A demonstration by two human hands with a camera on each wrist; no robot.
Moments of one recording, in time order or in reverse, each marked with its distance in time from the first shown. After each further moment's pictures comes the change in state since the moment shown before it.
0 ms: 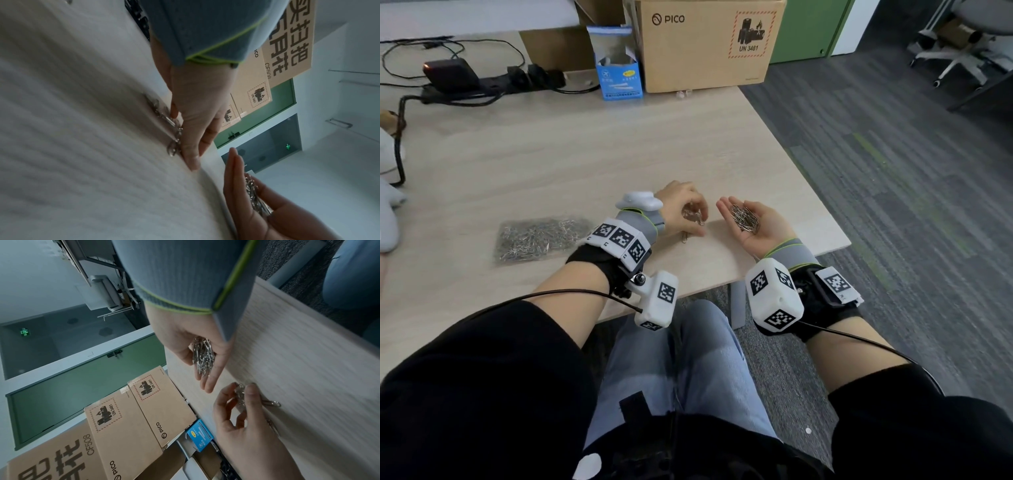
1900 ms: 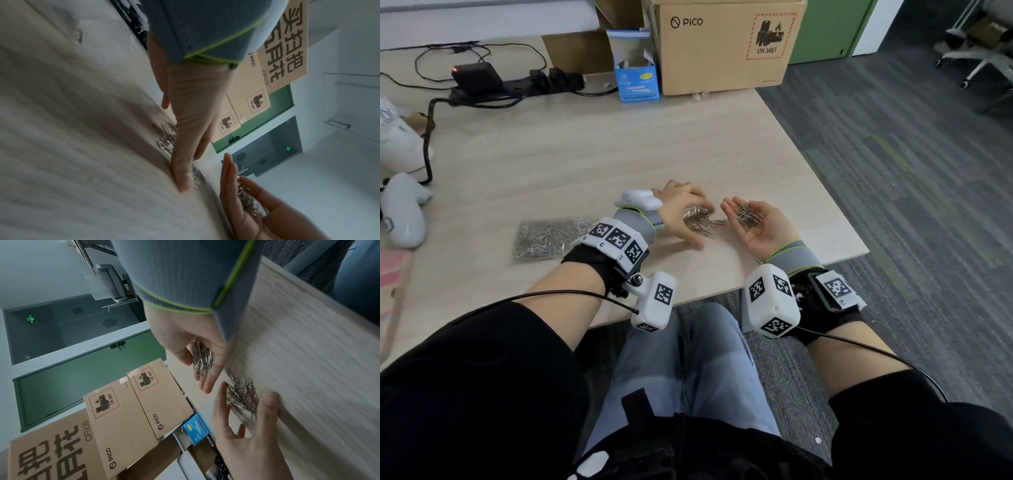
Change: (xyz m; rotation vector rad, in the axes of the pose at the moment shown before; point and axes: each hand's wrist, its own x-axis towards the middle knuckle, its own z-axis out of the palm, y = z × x) left_hand -0.015 -0.007 -0.011 0.162 -0.063 -0.130; right_hand 0.009 0.008 0.005 -0.094 -0.033 -0.042
